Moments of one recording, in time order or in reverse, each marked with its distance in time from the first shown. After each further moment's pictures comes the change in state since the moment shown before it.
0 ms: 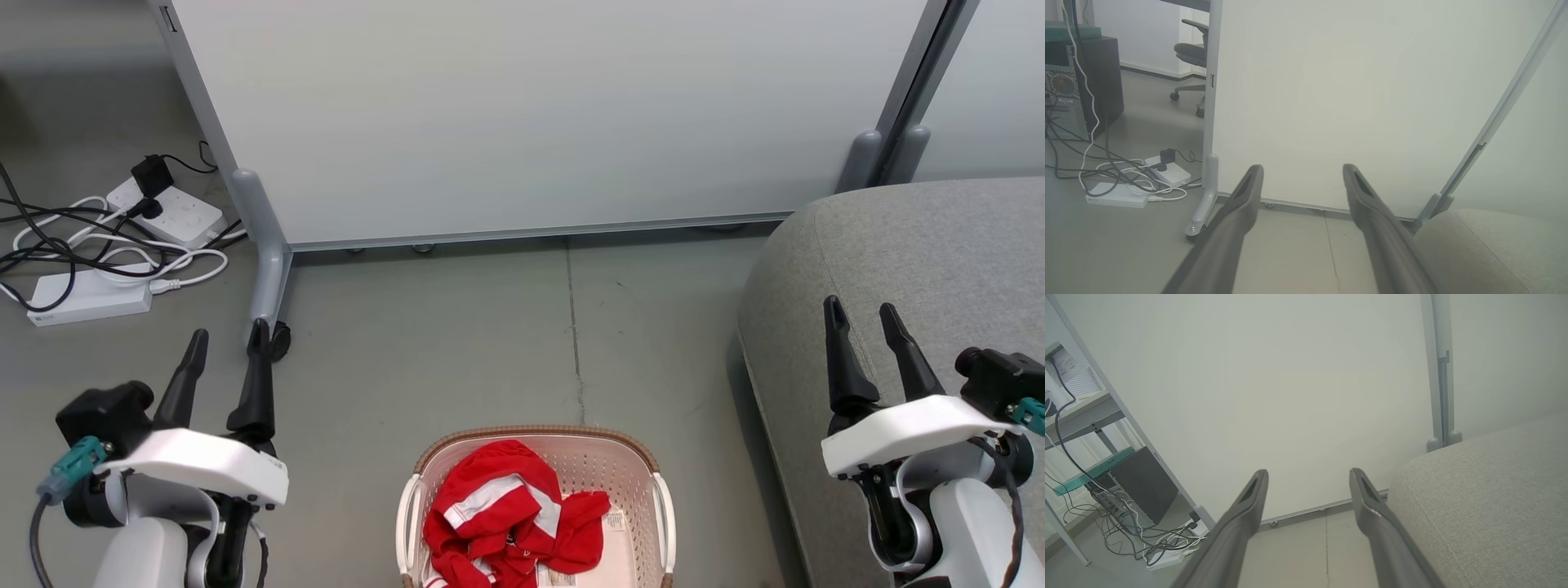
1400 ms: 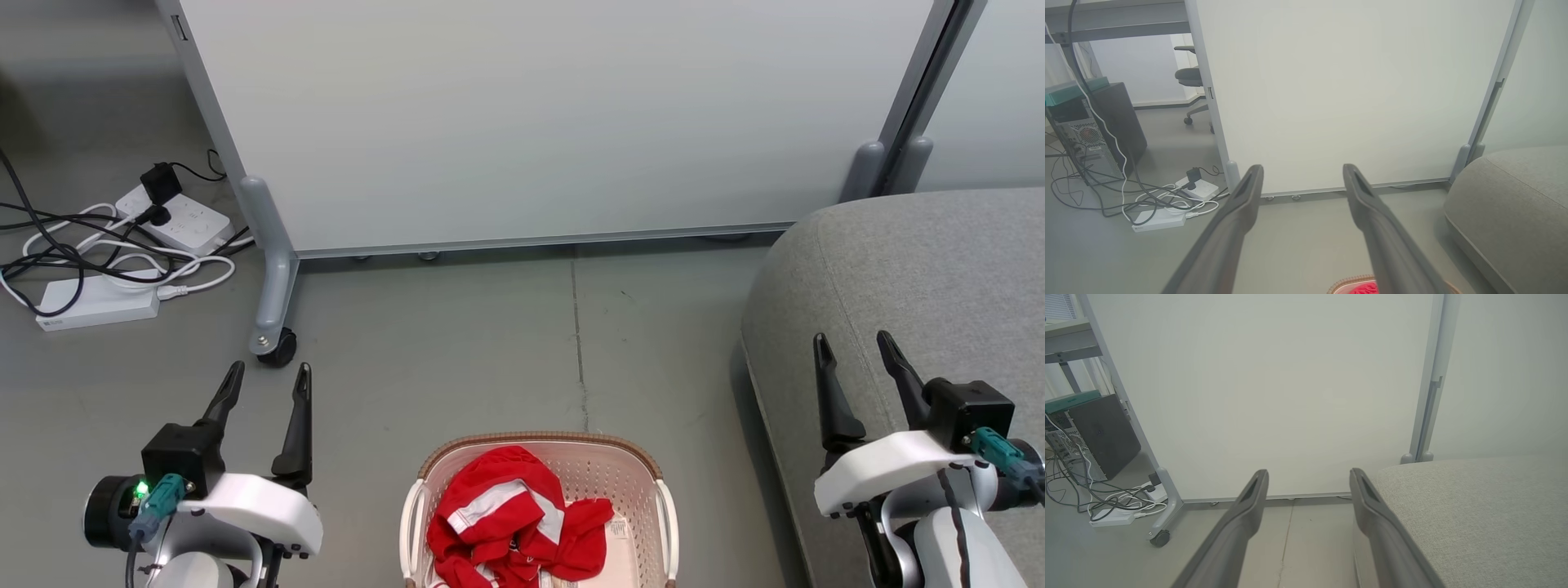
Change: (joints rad) left arm 0.077 -0.005 -0.071 -0.016 0.266 0.053 -0.062; right arm 0.046 0.020 -0.033 0.028 -0.294 0.001 -0.039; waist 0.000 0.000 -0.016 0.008
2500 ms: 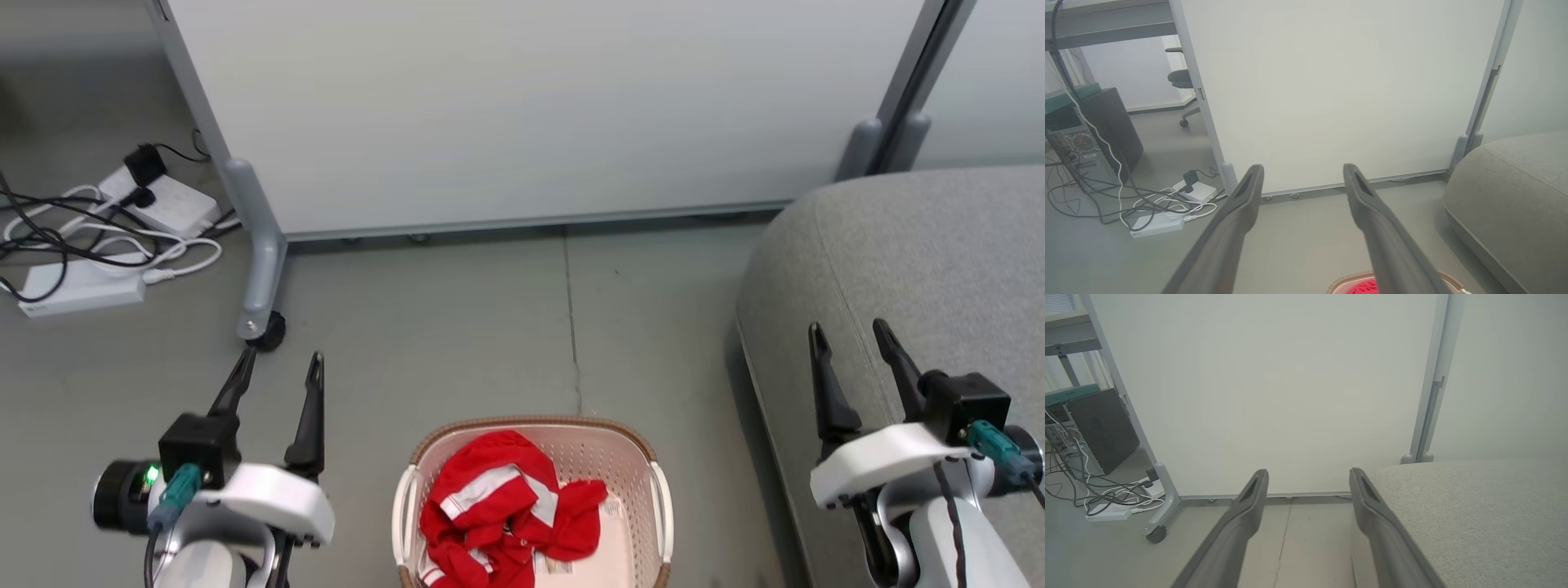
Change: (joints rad) left arm 0.004 0.001 -0.029 -0.036 0.031 0.028 0.006; right arm -0.011 -0.003 0.011 0.005 -0.019 0.001 -0.022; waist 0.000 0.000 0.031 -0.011
